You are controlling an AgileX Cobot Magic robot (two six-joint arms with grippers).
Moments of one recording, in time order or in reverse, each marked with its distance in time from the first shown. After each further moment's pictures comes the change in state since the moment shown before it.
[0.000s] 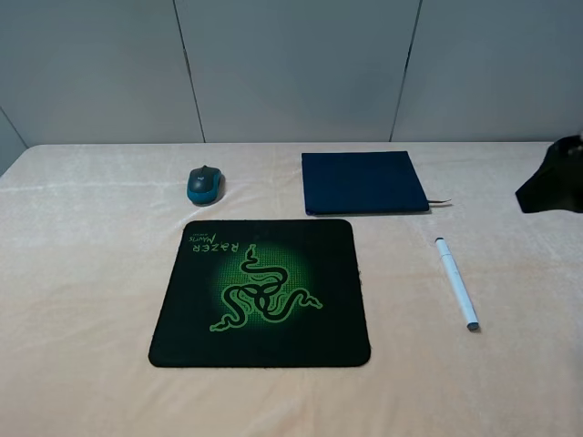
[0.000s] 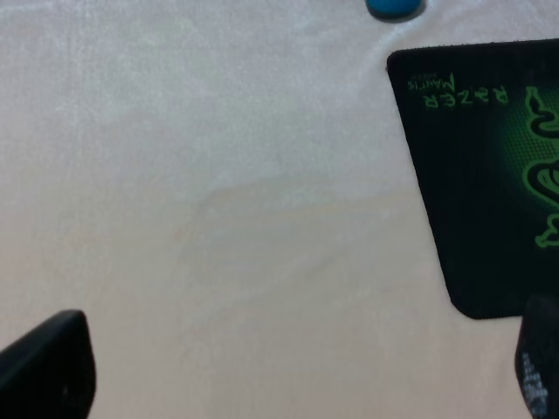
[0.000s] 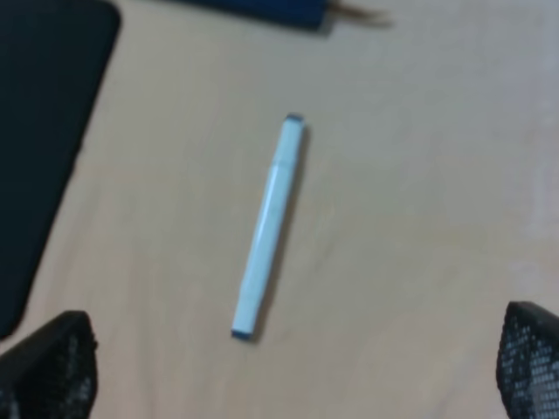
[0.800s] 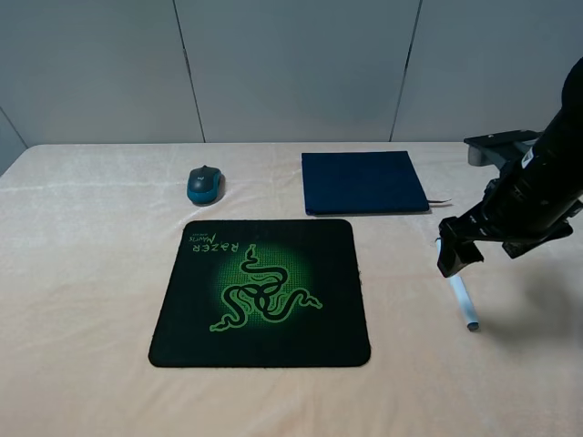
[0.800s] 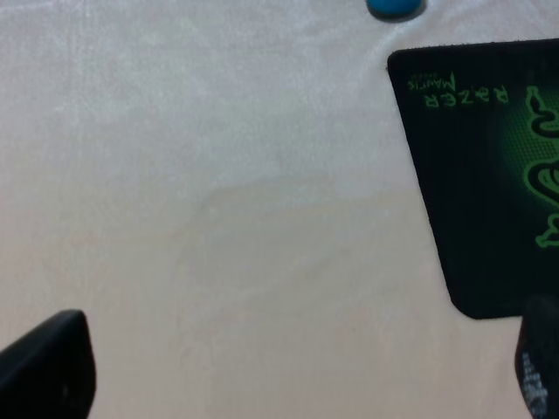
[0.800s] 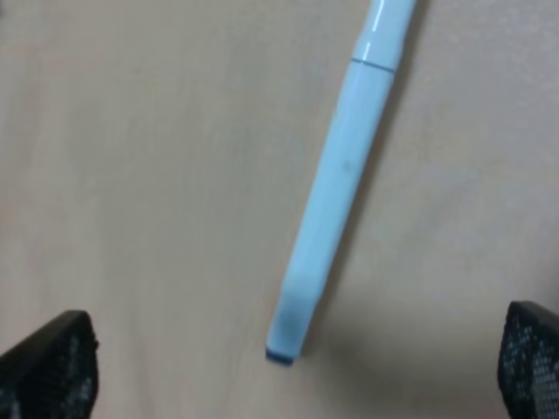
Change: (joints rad) left arm 0.000 0.000 0.000 0.001 0.000 0.000; right arm 0.019 0.527 0.000 0.046 -0.167 -0.002
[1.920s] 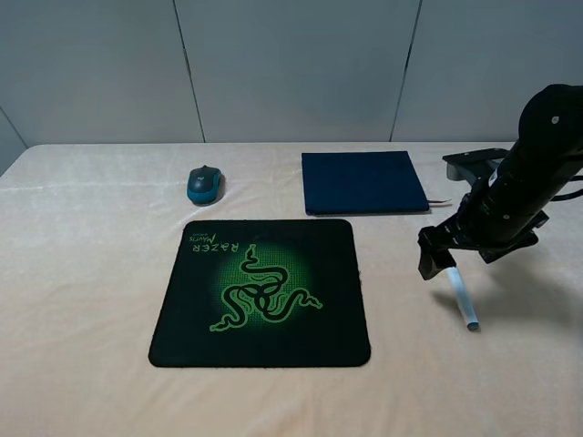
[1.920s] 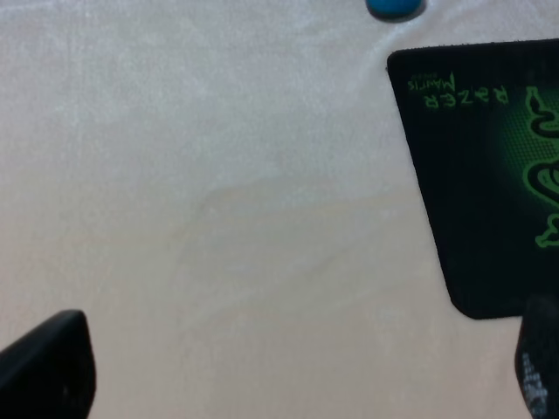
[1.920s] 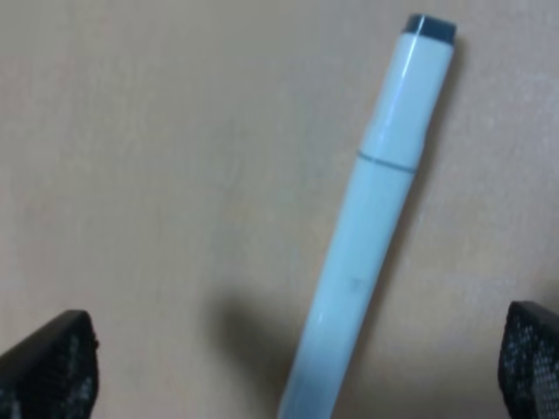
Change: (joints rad) left arm 0.000 0.000 0.000 0.000 0.000 0.000; right arm 0.000 0.131 -0.002 0.008 -0.151 0.000
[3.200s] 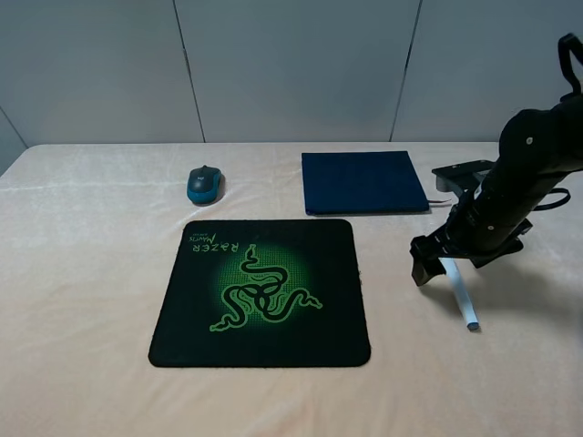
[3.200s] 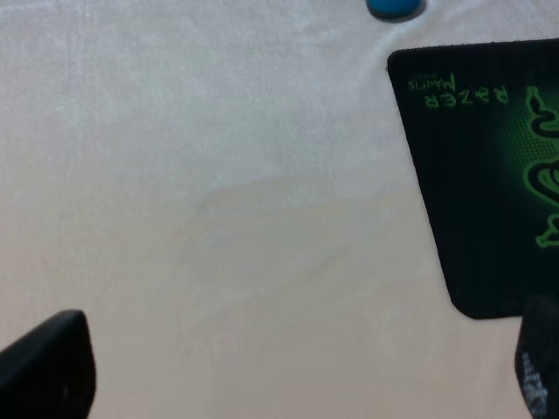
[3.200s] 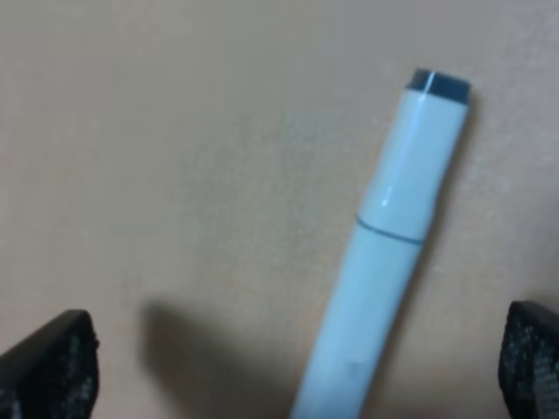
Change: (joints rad) left arm 0.000 0.000 0.000 0.000 0.000 0.000; right arm 0.000 0.110 -0.003 -0.015 -0.092 -0.012
